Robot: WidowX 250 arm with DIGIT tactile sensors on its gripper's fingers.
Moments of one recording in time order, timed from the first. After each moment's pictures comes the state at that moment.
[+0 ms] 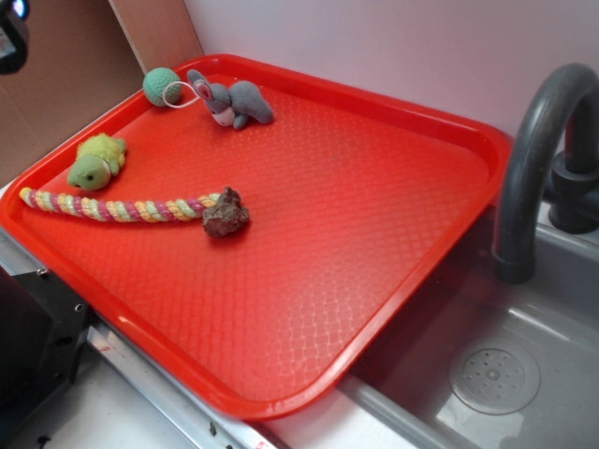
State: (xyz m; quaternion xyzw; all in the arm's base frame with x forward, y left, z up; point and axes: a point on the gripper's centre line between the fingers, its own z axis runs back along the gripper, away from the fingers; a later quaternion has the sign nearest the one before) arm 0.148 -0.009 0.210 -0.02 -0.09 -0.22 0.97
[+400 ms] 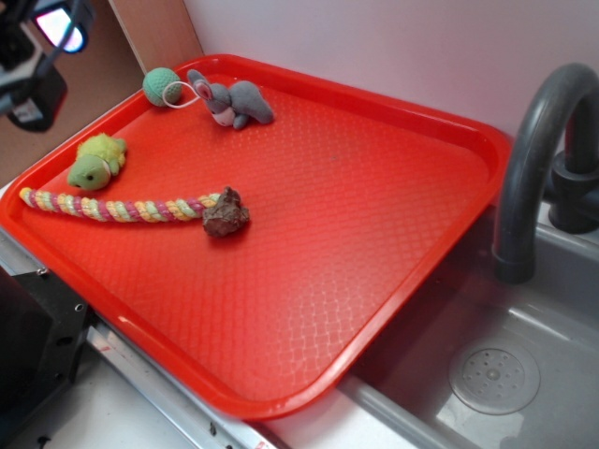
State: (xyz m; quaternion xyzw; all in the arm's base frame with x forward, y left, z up) arm 0.155 -0.030 0.177 0.02 -0.08 -0.40 0.91
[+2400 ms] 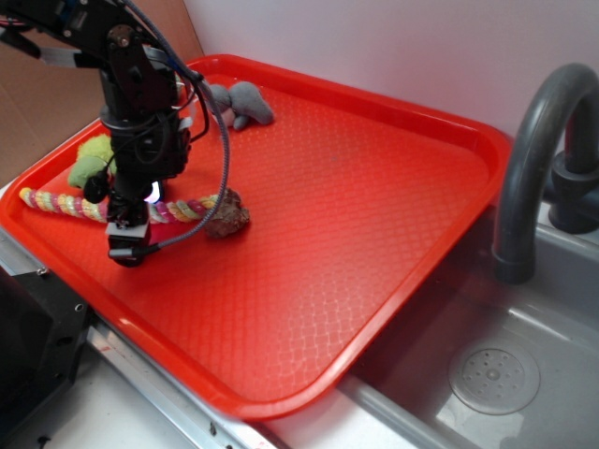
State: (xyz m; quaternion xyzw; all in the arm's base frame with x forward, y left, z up) arm 0.170 0.021 0.011 0.03 0.13 -0.37 0.92
